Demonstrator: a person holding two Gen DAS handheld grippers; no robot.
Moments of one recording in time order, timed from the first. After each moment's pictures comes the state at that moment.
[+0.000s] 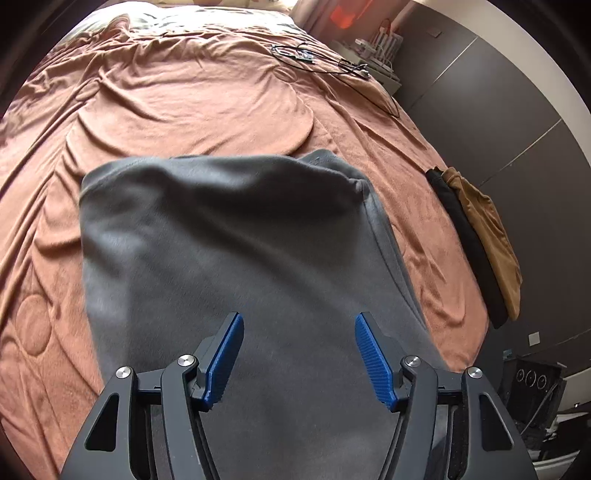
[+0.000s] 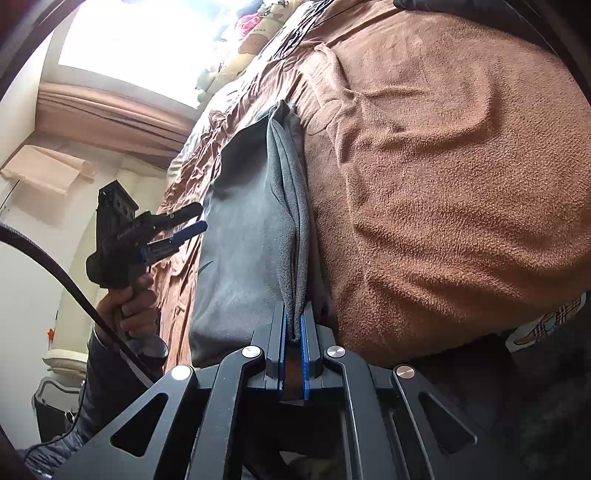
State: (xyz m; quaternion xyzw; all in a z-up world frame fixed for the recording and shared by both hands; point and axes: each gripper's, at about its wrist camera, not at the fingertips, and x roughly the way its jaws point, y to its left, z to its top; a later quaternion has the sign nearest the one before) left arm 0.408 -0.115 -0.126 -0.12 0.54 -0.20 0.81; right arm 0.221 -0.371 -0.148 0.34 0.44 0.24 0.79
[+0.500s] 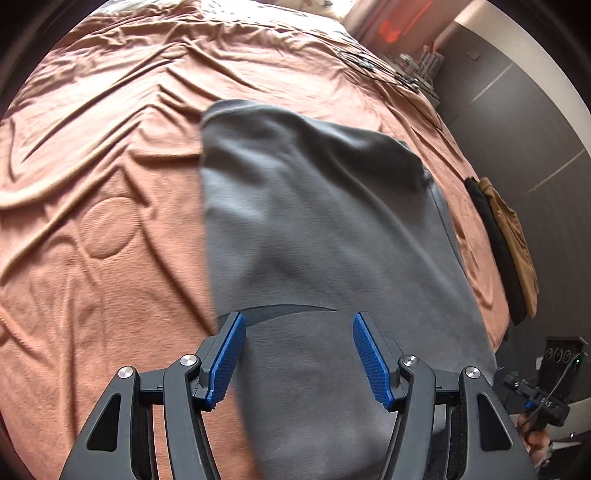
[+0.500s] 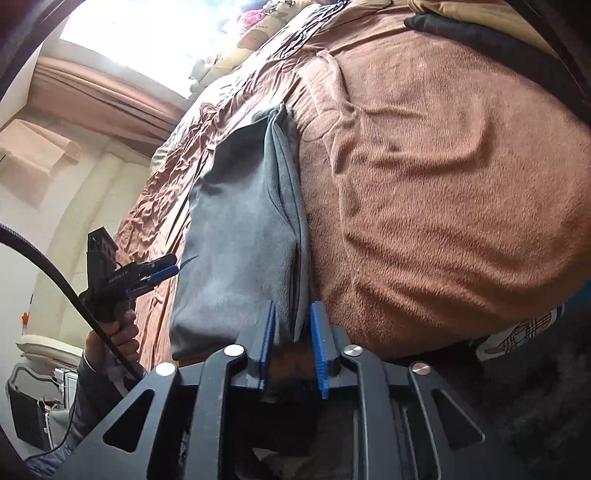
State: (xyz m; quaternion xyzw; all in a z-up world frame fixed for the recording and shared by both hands) left arm 0.358 -0.034 -0.147 -0.15 0.54 -0.13 0.82; right arm 0.223 -0.372 -0.114 0.28 0.44 0.20 0.83
